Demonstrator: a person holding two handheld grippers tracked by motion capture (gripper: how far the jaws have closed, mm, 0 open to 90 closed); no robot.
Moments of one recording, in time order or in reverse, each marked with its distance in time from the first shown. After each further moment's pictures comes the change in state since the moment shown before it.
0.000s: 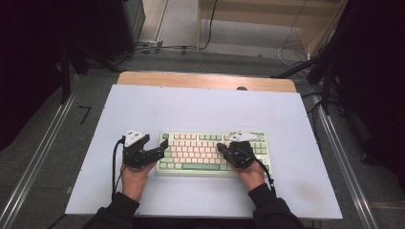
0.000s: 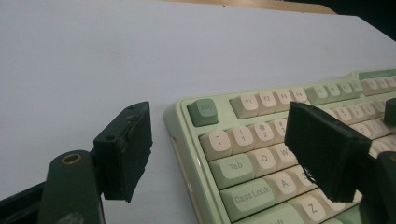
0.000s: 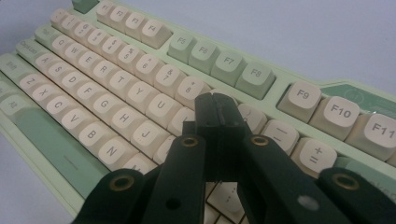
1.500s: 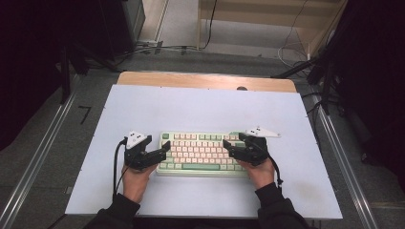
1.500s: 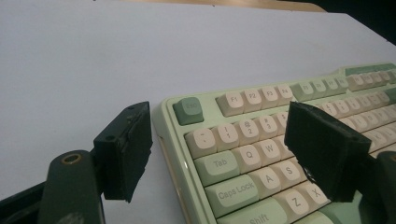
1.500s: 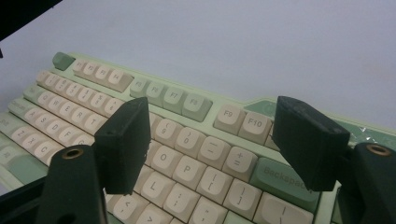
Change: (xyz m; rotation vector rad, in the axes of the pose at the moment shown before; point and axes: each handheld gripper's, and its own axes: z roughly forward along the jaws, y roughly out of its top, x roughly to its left) left arm -0.008 -0.001 -0.001 -0.002 -0.024 0.022; right arm -0.025 0.003 -0.027 -0.113 -0.049 0.139
